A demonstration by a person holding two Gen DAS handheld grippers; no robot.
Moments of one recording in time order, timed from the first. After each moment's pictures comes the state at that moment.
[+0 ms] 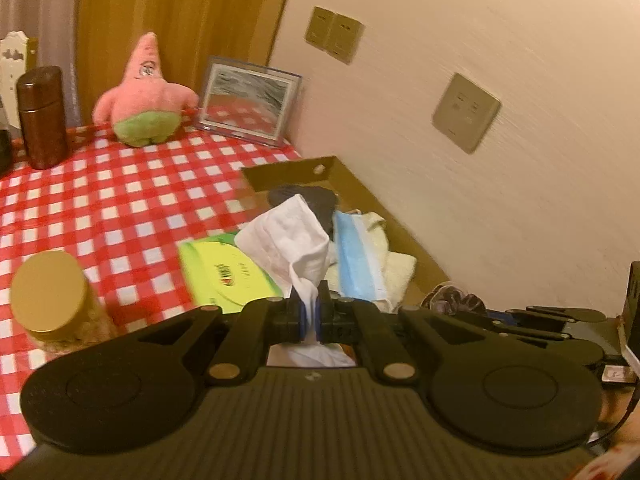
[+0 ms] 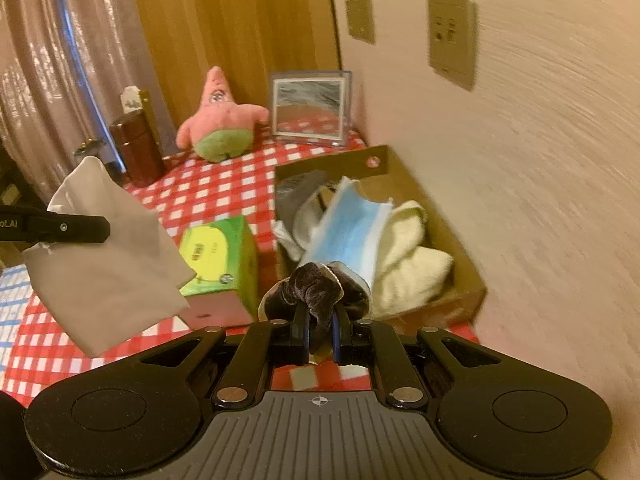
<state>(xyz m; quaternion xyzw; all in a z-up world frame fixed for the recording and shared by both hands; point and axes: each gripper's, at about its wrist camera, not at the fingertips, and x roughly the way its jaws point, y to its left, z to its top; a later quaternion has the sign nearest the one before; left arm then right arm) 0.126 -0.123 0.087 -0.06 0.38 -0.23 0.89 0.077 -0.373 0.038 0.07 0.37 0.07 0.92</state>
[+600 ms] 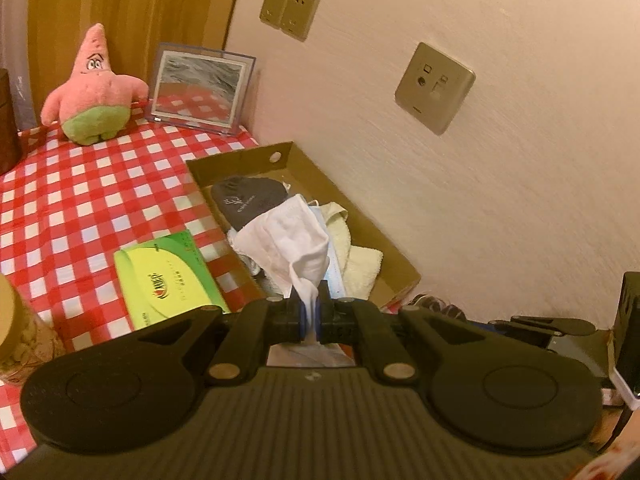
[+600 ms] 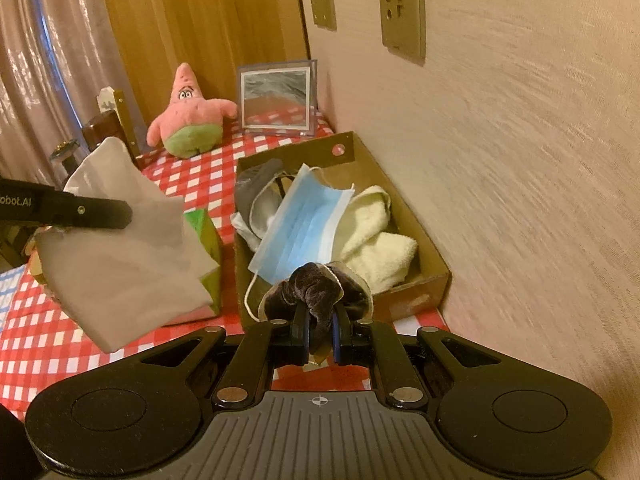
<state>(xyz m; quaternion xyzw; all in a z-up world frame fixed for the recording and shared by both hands) 0.152 -0.181 0.073 -0.04 0.40 -0.27 0.88 0.080 -0.399 0.024 0.08 0.38 0.04 0.92</state>
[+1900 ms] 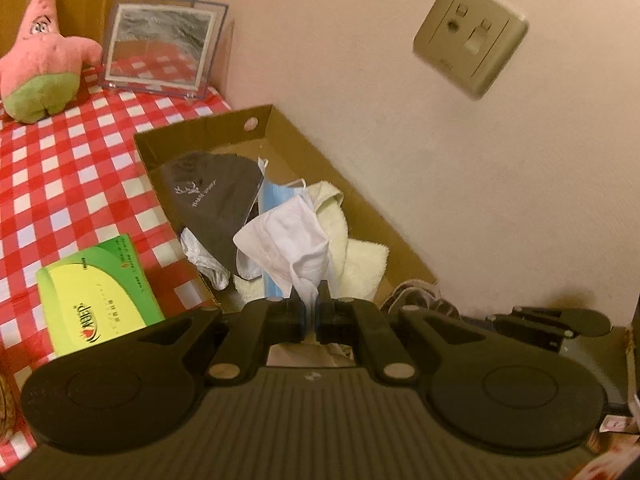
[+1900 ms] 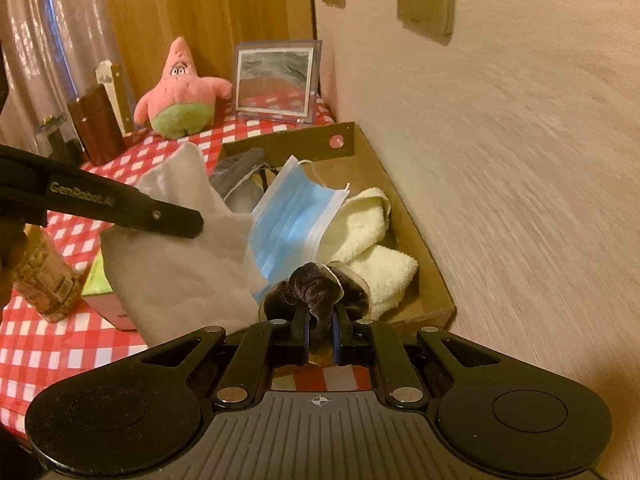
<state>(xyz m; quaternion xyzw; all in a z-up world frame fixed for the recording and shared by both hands) 0.230 -0.236 0.012 -0.03 0.45 -0.29 0.84 0.137 -0.405 -0.007 0.04 0.40 0.05 0.92</state>
